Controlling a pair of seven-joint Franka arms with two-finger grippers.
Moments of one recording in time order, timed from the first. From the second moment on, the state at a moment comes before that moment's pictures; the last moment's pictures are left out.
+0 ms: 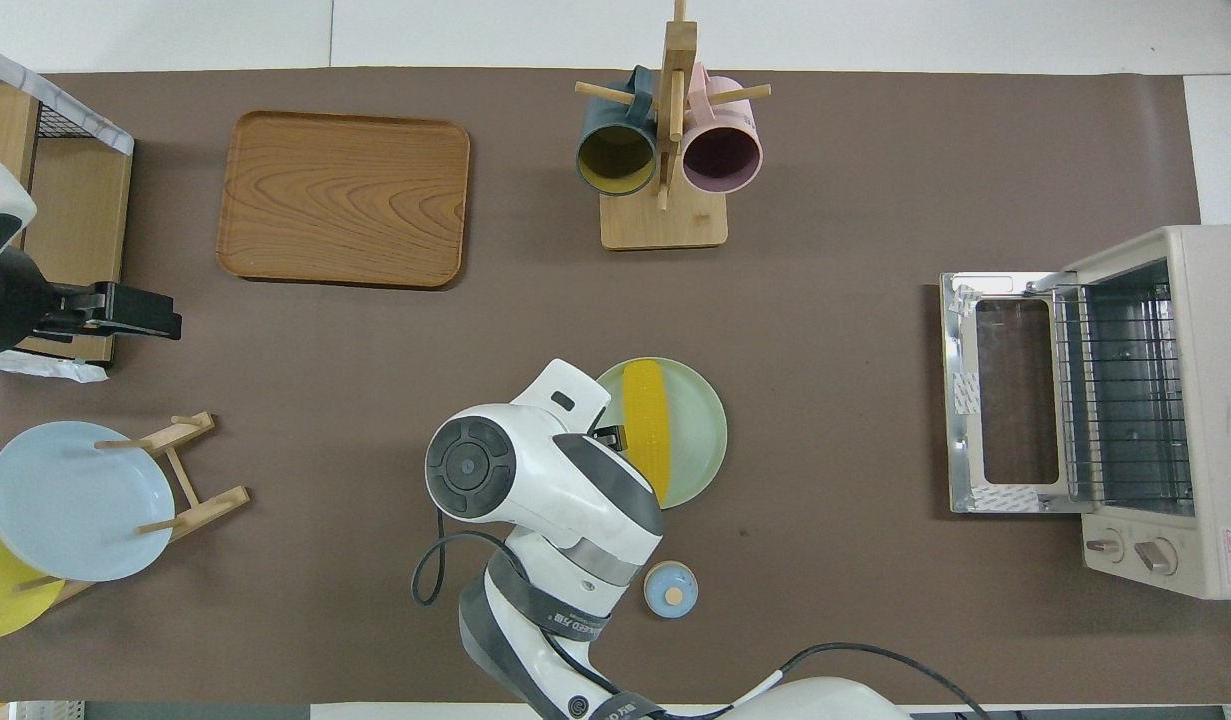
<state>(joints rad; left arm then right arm) -0.04 -0.08 -0.05 -1.74 -0.05 1.68 -0.02 0.81 0.43 0.02 -1.75 -0.16 2.11 0.76</state>
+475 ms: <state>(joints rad) -0.04 -0.04 -0.05 -1.70 -0.05 1.65 -0.02 0.81 0.39 0.02 -1.86 -0.18 2.19 0.76</state>
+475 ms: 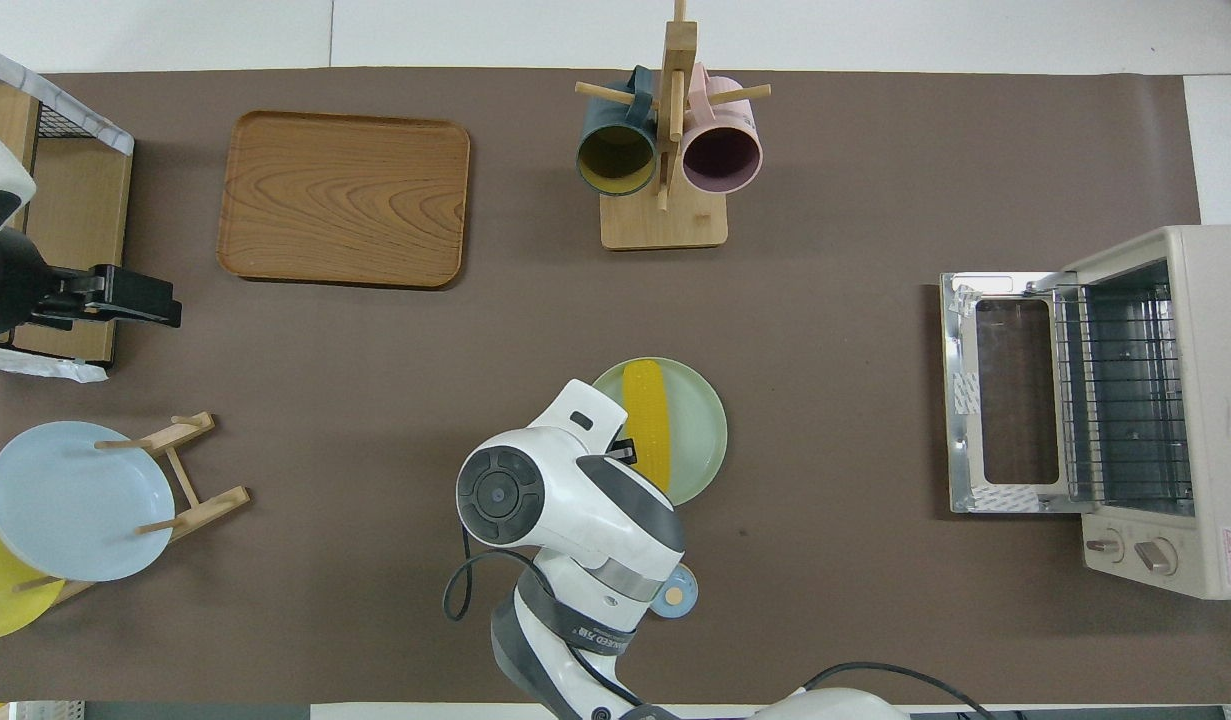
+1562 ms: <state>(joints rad) -0.05 -0.03 -0.06 -1.70 -0.02 1.64 -0.02 0.81 0.37 0.02 -1.89 -0.20 2.20 0.73</state>
